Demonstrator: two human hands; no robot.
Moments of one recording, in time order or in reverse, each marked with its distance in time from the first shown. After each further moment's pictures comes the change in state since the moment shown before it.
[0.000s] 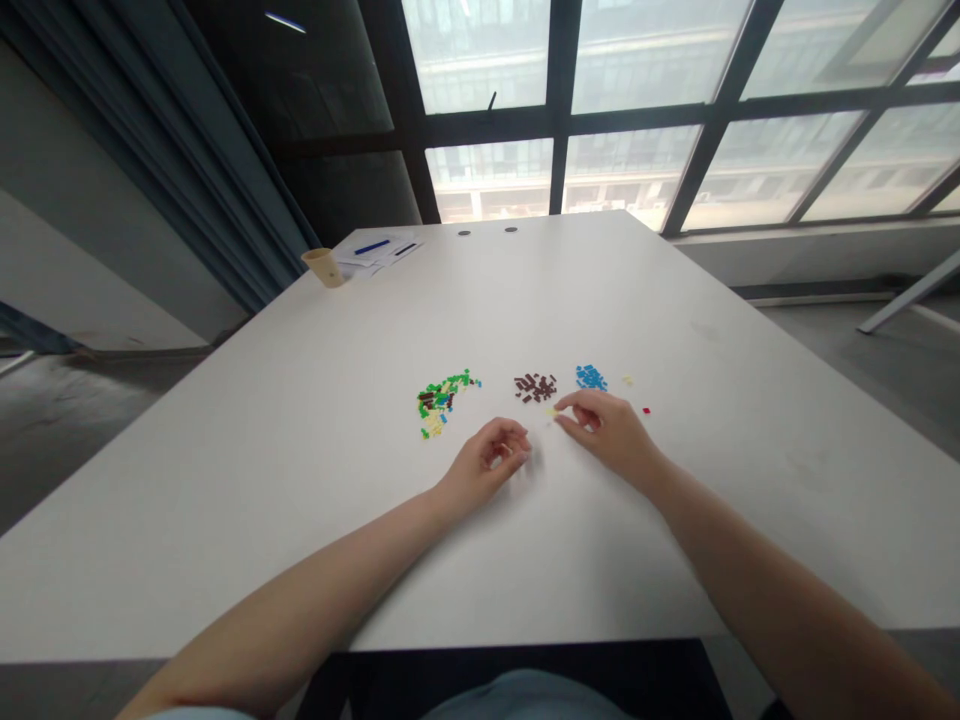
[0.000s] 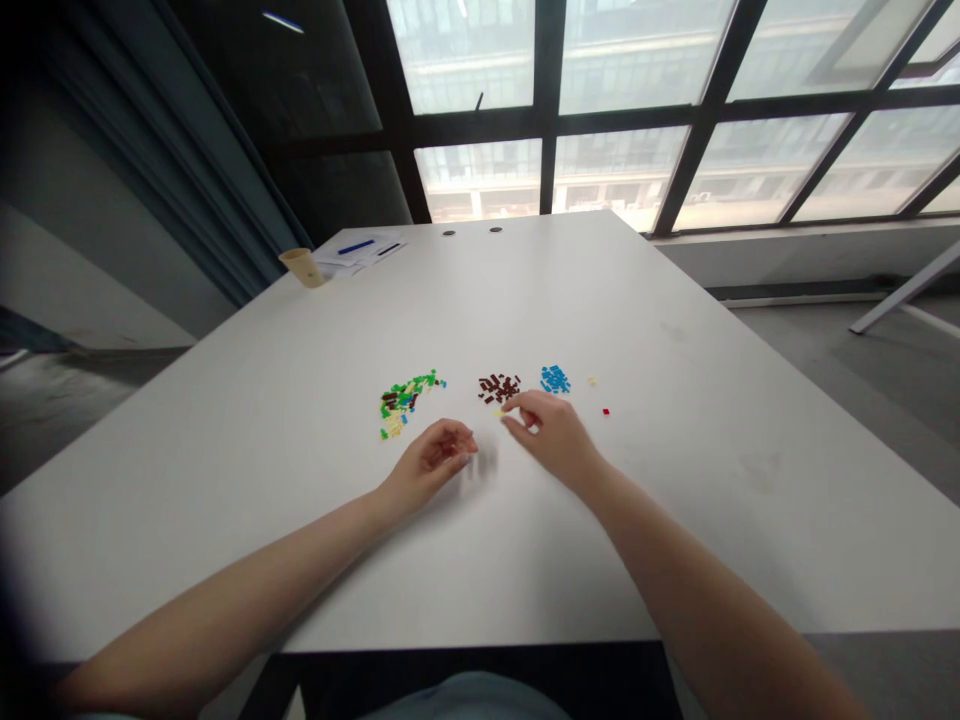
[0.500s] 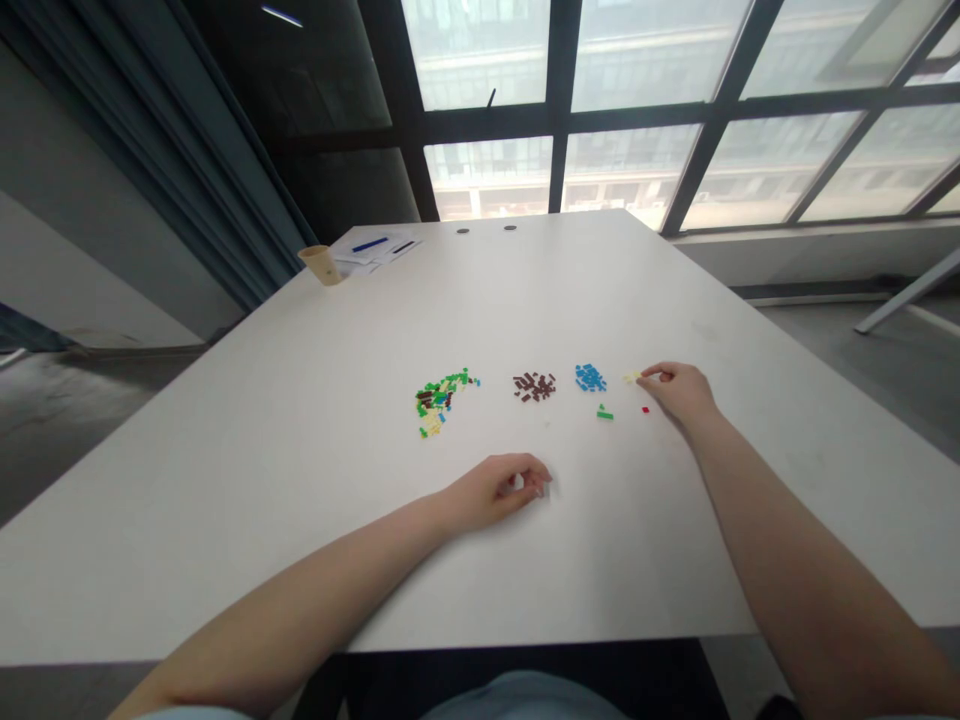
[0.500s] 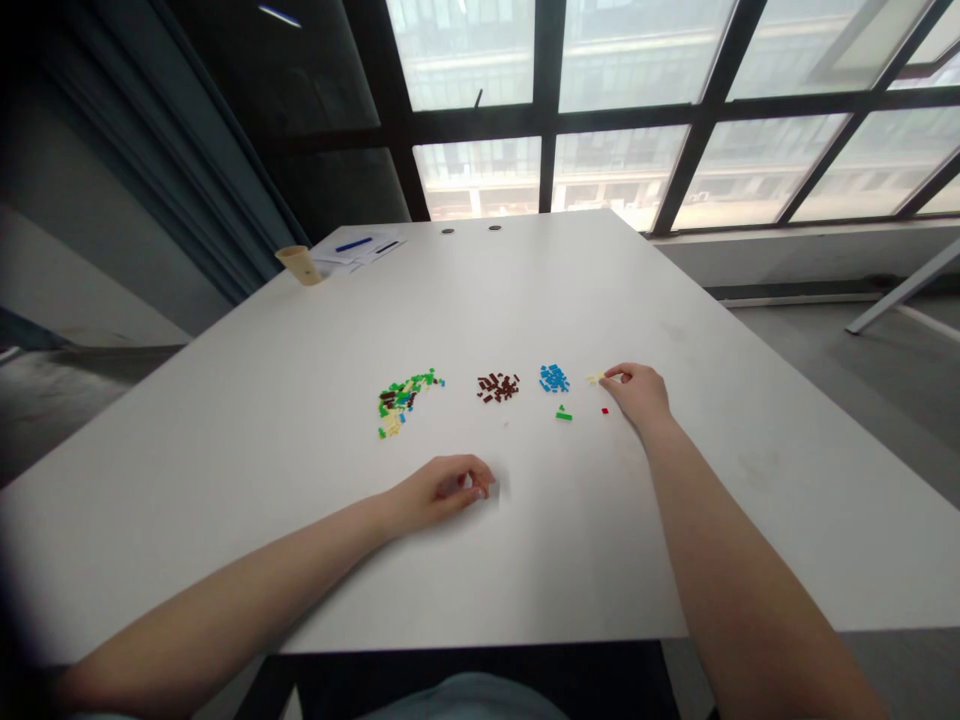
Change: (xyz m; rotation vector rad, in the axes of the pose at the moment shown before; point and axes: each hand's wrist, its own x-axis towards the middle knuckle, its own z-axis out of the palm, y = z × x) left_hand -0.004 0.002 0.001 0.291 -0.397 0.070; right_hand 0.014 0.131 -0.056 -0.307 0.224 0.609
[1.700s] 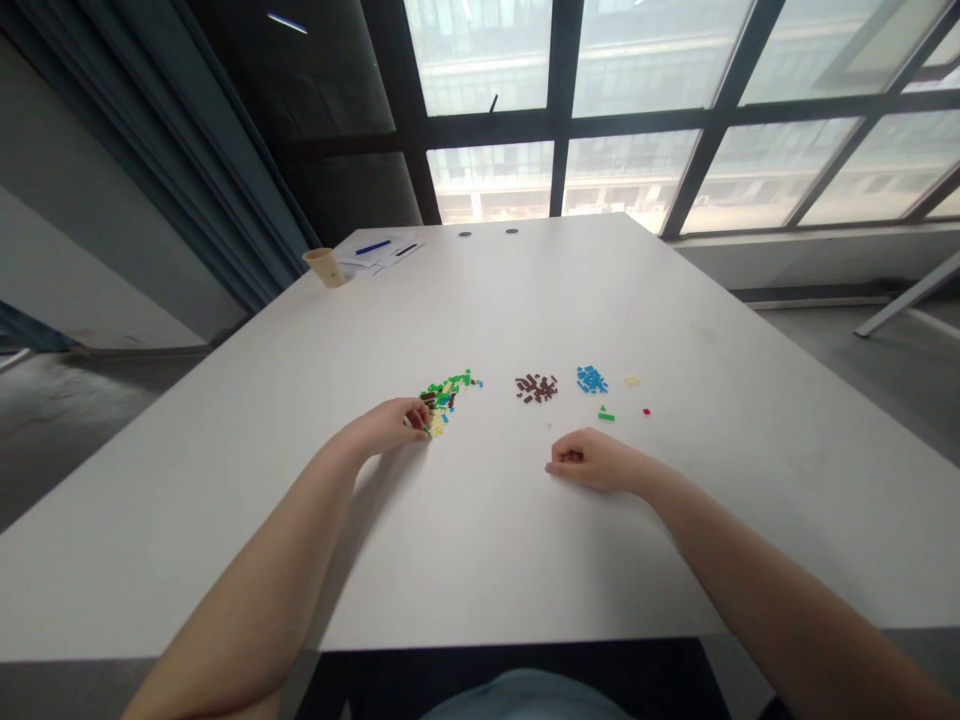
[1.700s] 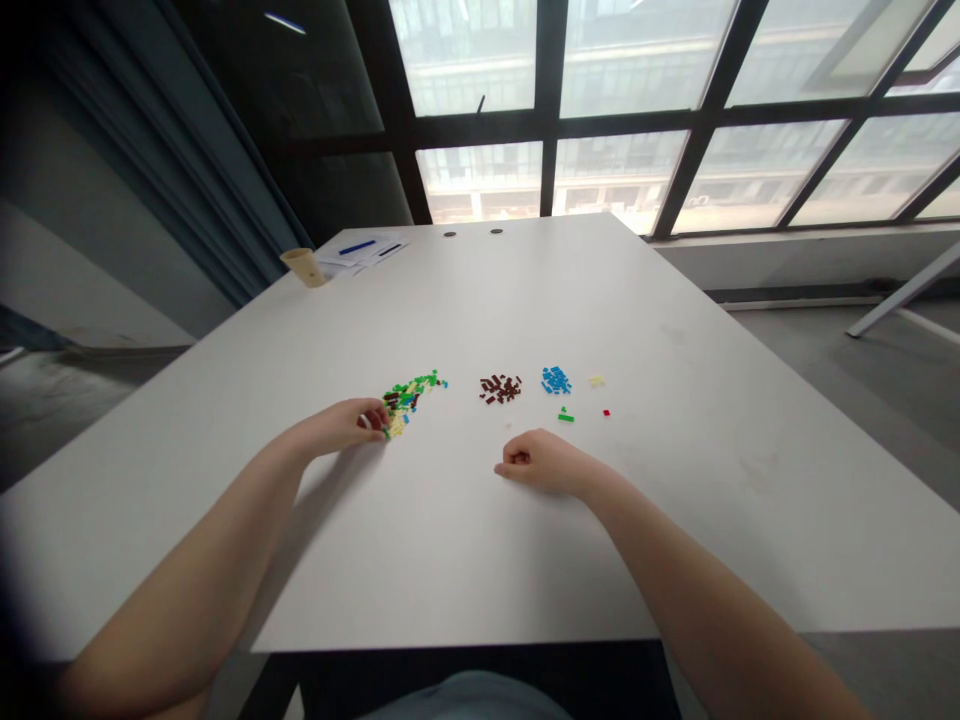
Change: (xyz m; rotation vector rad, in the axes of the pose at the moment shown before) left_hand -0.037 -0.051 -0.130 0.358 0.102 -0.731; right_hand -0.103 -0.098 0.019 0.116 -0.919 -0.537
